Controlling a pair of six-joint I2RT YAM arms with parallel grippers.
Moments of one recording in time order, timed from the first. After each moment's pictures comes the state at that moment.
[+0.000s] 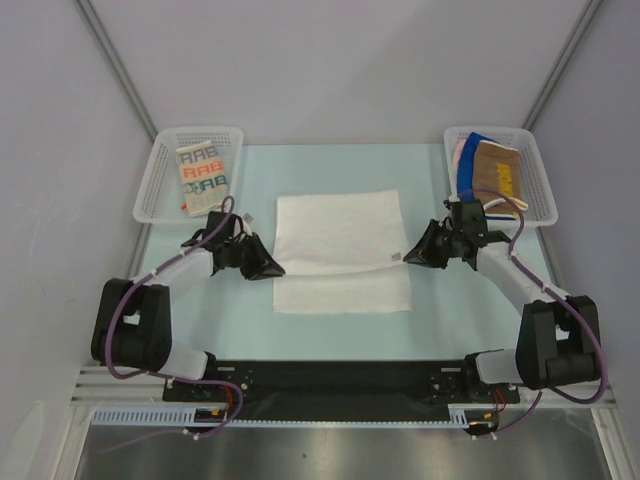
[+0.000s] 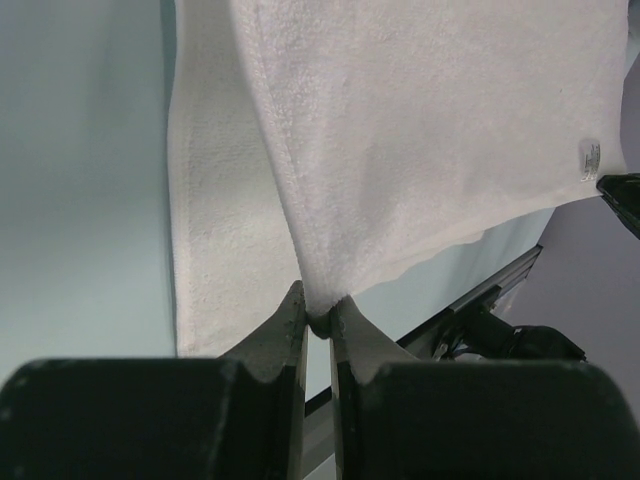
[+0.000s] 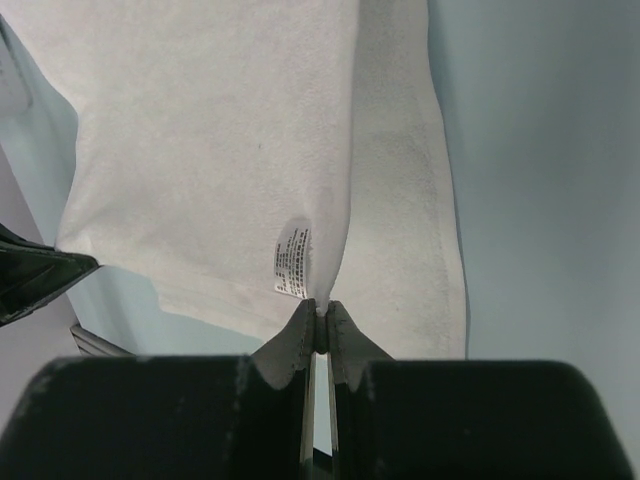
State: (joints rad) left arm -0.17 1.44 0.73 -0.31 0.57 -0.67; right arm 0.14 1.36 0.83 -0.41 -0.42 0.61
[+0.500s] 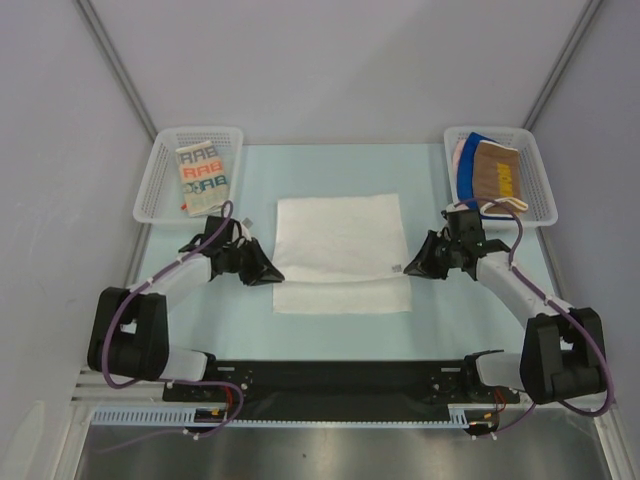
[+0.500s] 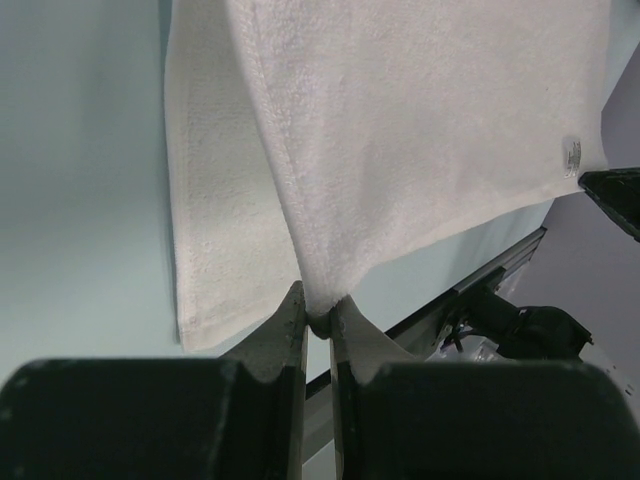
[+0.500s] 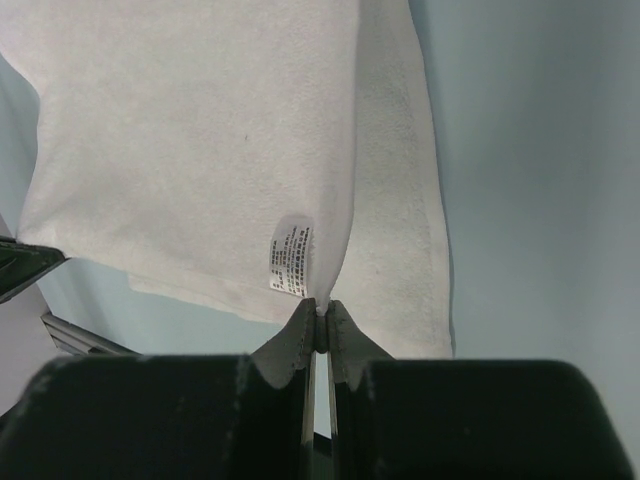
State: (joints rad) left arm -0.17 1.39 0.70 -0.34 0.58 -0.65; right arm 0.18 1.29 0.77 -0.46 -0.38 0.60
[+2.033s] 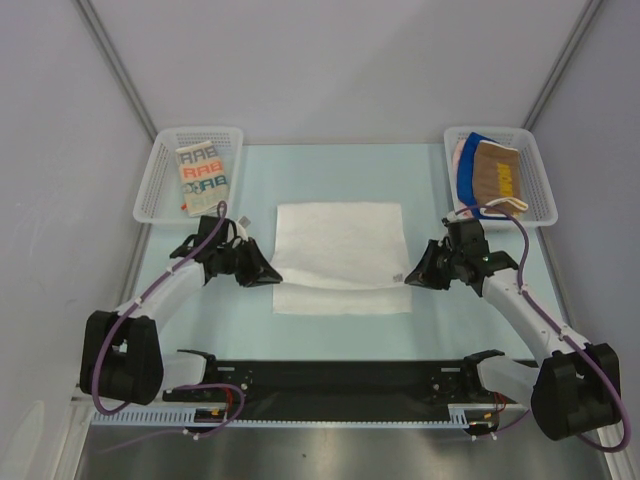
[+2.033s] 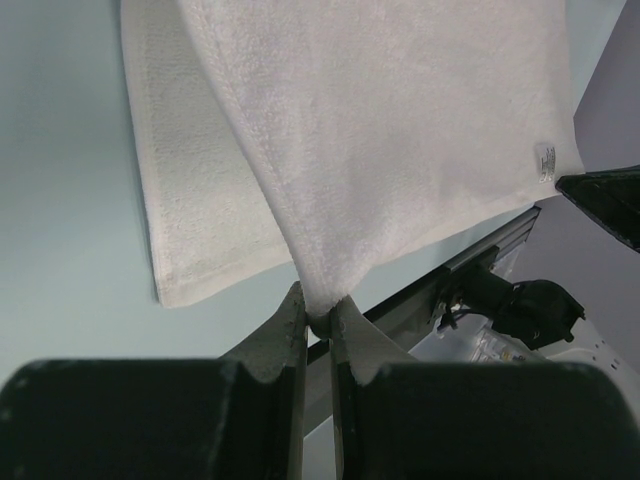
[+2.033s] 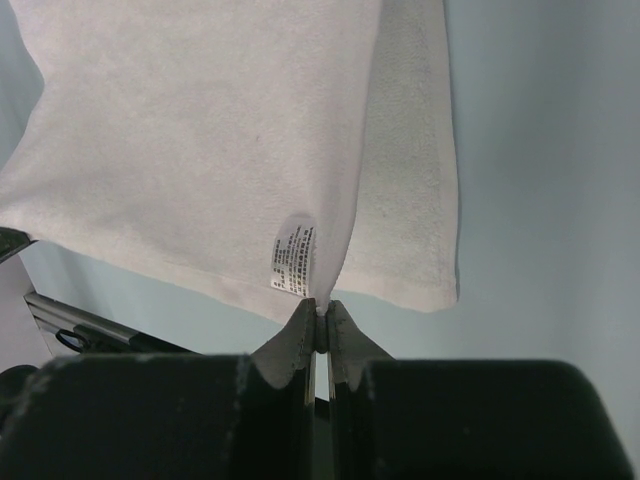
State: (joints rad) left arm -0.17 1.27 0.71 -0.46 0.61 -0.63; right arm 0.24 1.11 0.73 -0.57 -0.34 0.62
